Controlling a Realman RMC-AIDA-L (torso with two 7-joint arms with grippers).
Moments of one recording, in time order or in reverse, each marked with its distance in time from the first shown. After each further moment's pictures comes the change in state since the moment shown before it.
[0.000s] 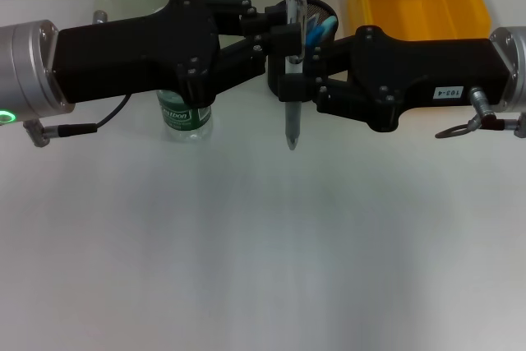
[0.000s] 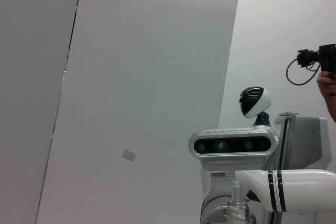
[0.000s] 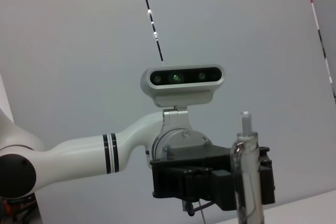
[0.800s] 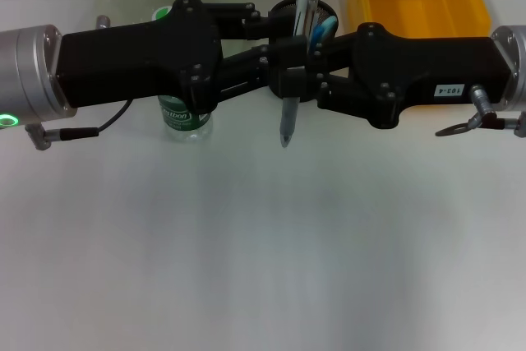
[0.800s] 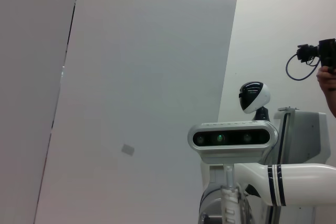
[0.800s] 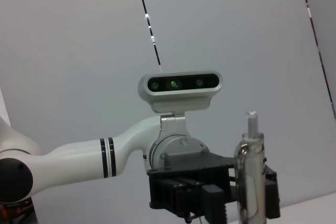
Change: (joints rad) left arm 0.000 -0.002 0.001 0.000 0.013 0.000 0.002; right arm -0.004 0.002 0.004 0.001 0.006 0.003 -0.003
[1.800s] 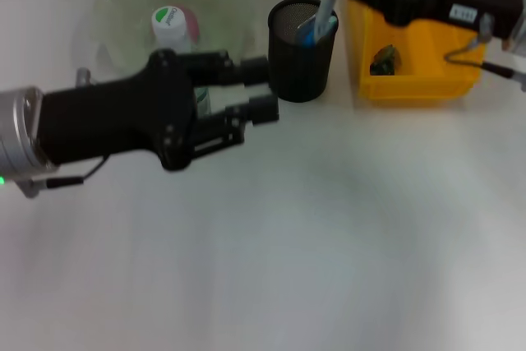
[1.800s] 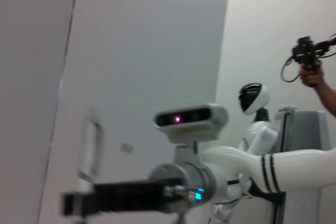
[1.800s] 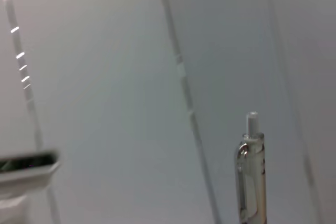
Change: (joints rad) left arm 0.050 0.002 -0.024 -0.135 -0.004 0.082 0.198; right arm -0.030 0.001 0.072 0.025 0.107 0.276 -0.032
